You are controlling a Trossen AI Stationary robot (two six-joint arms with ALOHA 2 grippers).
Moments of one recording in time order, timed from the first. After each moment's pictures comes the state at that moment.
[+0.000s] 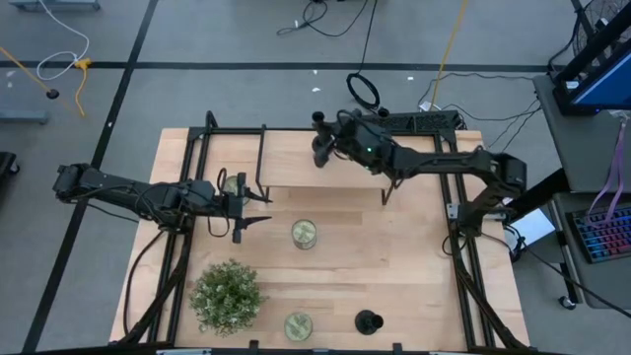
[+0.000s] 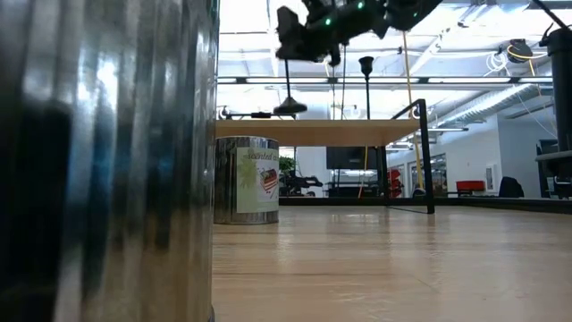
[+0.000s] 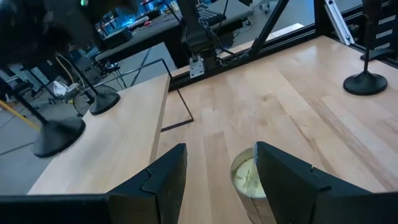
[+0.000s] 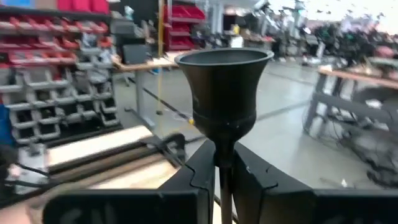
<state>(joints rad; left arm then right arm) -0.12 0.79 0.47 0.10 -0.13 0.33 -0.27 1.62 1.19 0.40 0.39 -0.01</state>
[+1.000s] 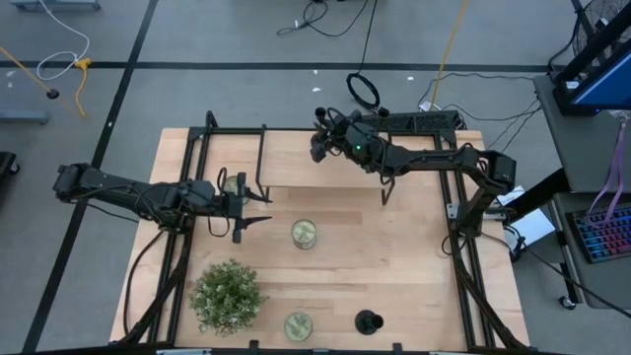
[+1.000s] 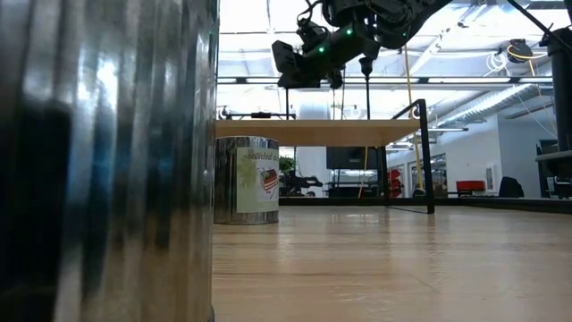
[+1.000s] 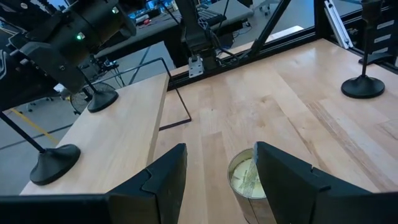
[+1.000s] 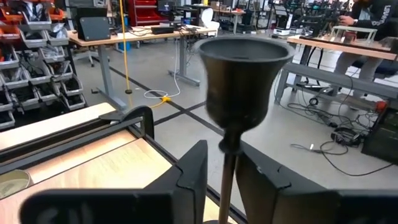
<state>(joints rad) -0.12 0.79 0.47 0.10 -0.13 0.31 -0.31 1.70 1.19 0.38 0.47 0.04</state>
